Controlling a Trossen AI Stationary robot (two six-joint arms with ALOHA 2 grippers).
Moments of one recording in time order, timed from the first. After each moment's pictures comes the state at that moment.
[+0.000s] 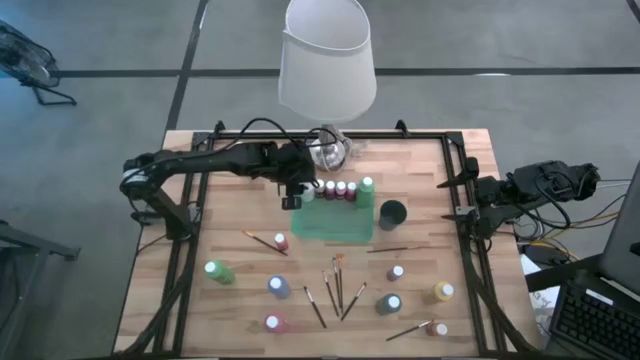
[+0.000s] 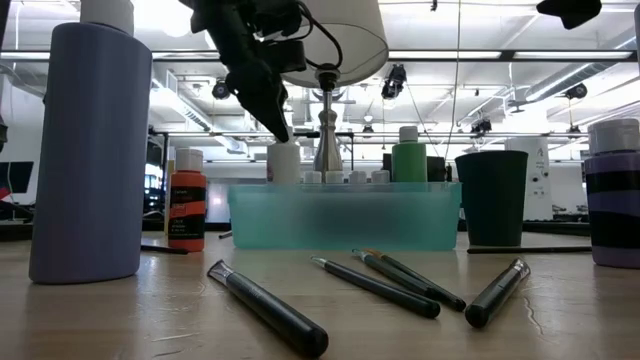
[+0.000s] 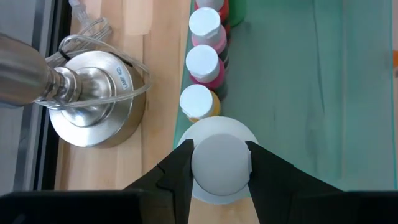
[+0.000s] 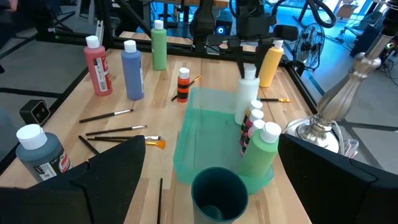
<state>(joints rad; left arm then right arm) 0.27 1.57 1.30 -0.69 -0.05 0.32 0.33 0.36 0.85 -0.86 0.29 0.05</state>
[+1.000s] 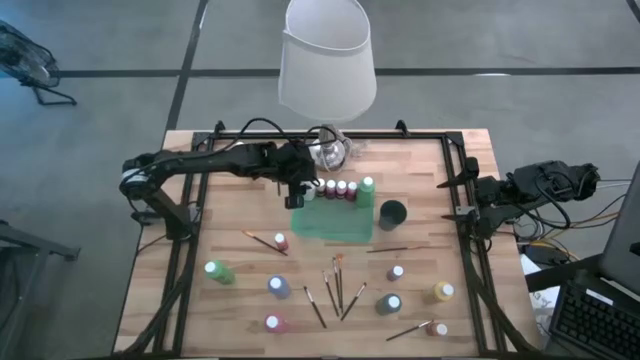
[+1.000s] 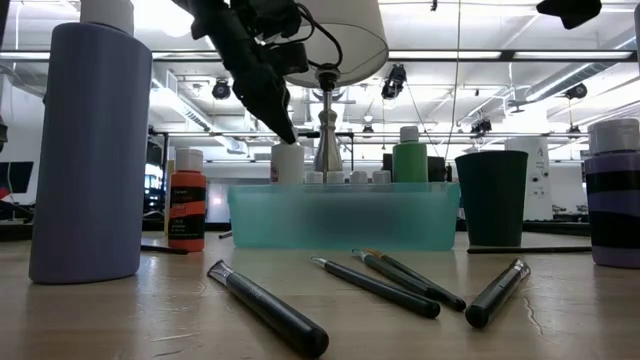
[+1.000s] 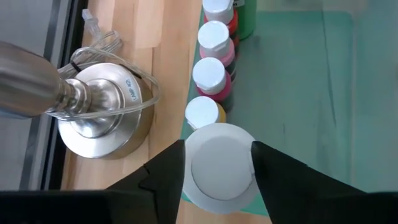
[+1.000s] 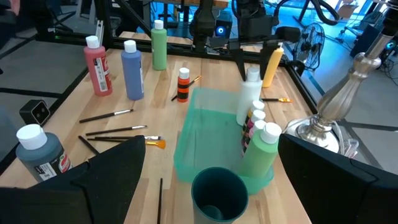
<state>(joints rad) 0.27 1.57 1.27 -0.60 -0.06 0.32 0.33 0.36 0.85 -0.86 0.29 0.05</state>
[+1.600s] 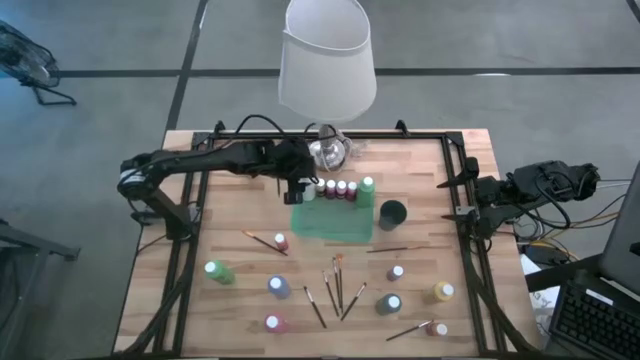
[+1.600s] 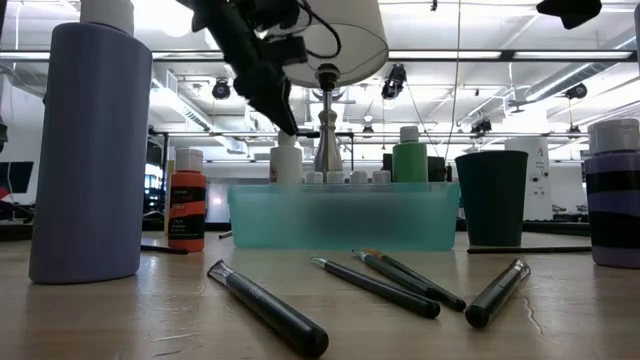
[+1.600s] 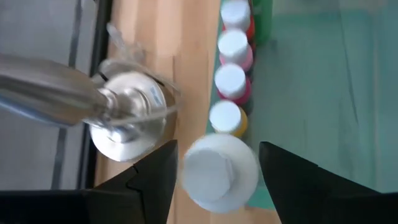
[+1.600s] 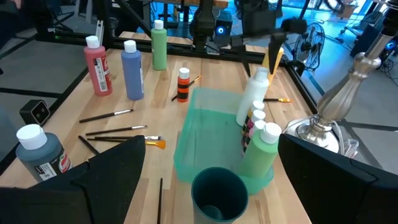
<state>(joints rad) 0.28 1.54 1.30 -0.61 -0.10 0.39 0.33 0.36 0.85 -0.86 0.29 0.05</state>
